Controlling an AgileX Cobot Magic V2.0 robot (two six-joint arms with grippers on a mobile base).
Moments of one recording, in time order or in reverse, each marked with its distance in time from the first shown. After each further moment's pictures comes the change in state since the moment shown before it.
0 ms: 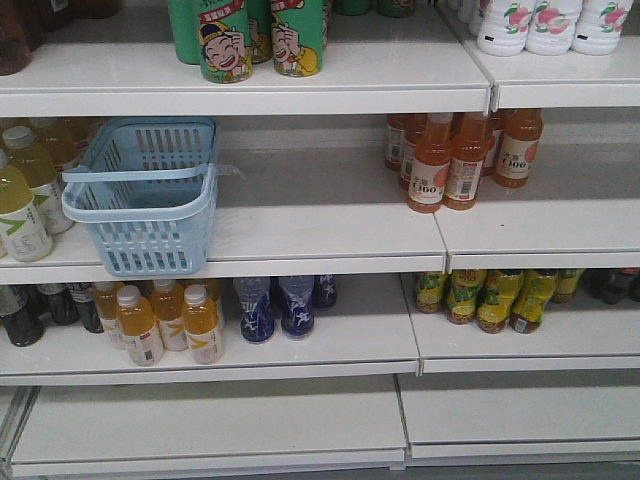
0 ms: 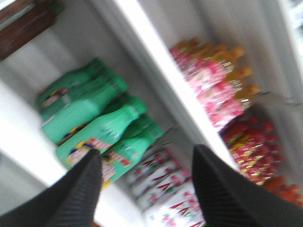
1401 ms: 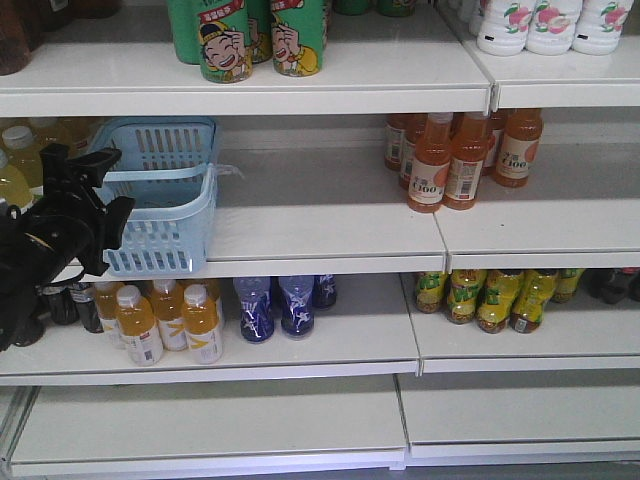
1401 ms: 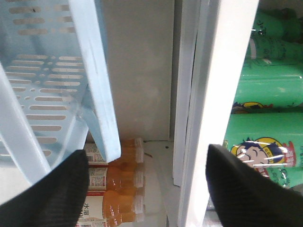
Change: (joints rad) left arm 0.103 1.068 -0.155 0.230 -0.663 -0.668; right arm 0.000 0.000 0.000 0.000 0.000 0.000
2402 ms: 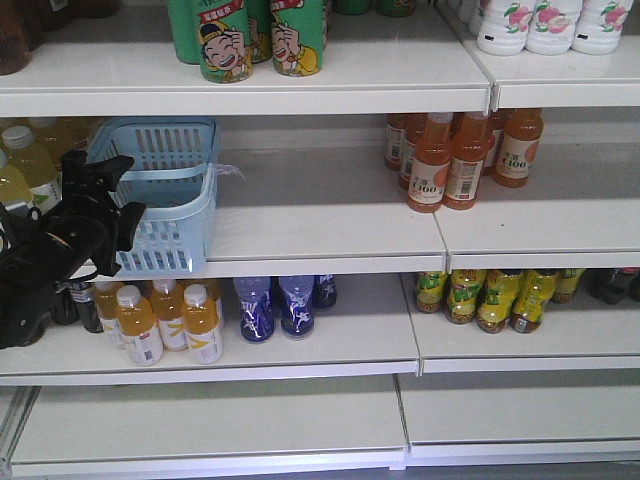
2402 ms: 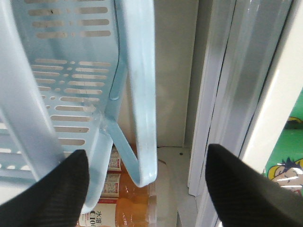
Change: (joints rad) left arm 0.000 0.108 -0.079 -0.001 0.005 -0.006; right arm 0.000 0.000 0.000 0.000 0.000 0.000
